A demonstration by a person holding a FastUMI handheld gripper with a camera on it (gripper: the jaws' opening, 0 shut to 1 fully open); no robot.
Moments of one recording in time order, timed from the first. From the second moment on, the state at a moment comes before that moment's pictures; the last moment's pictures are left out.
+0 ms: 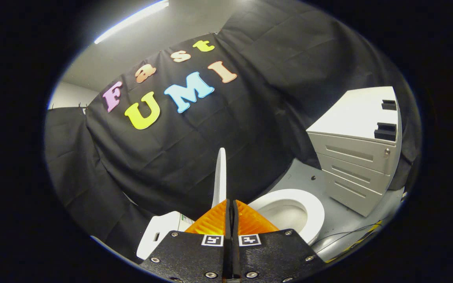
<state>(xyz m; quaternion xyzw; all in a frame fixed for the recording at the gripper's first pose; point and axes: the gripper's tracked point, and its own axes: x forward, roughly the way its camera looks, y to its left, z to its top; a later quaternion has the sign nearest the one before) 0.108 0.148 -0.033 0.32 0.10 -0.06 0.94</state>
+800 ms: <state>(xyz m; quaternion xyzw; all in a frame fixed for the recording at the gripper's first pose) 0.110 0.213 0.023 0.27 0.06 -0.02 0.96</state>
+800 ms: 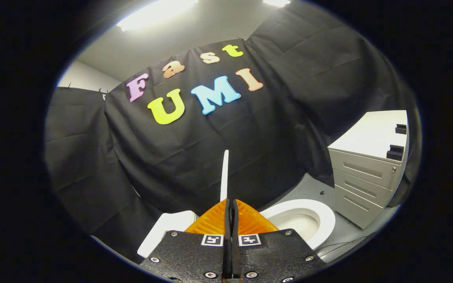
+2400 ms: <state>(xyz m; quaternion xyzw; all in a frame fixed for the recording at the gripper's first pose) 0.105 0.400 0.086 0.18 0.02 0.11 0.98</state>
